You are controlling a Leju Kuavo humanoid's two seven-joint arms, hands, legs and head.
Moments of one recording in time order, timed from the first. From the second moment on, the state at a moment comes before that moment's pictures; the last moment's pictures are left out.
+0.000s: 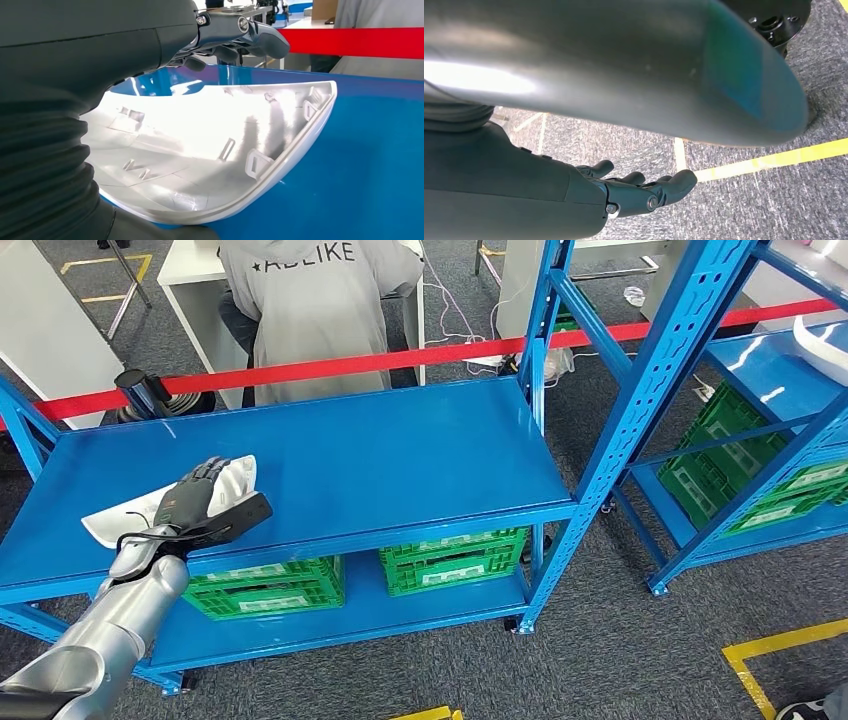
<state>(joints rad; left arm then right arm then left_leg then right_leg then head) -0.81 0.10 -0.28 -0.35 -0.98 0.19 -0.27 -0.03 0.06 -0.41 -0.17 0.14 0.04 0.12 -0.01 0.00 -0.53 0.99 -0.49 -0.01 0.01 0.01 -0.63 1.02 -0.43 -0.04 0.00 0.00</state>
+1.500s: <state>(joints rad) -0.82 0.11 -0.30 -0.33 -0.98 0.06 -0.25 -0.03 0.06 -0.42 -0.17 0.16 0.03 0.14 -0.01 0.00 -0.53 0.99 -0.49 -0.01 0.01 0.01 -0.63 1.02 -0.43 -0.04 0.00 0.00</state>
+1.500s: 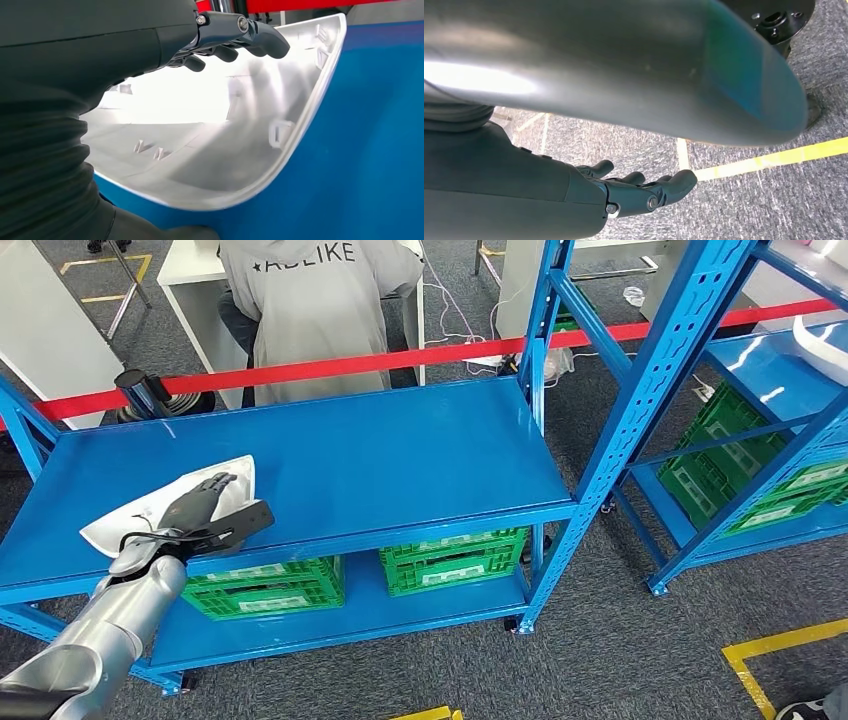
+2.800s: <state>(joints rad) -0.81 0.13 -0.30 -0.32 -0.97 0.03 -0.32 -0.03 0.06 -0.43 -0.17 0.19 0.04 0.13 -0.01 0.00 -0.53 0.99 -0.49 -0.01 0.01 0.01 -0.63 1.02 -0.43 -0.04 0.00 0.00</state>
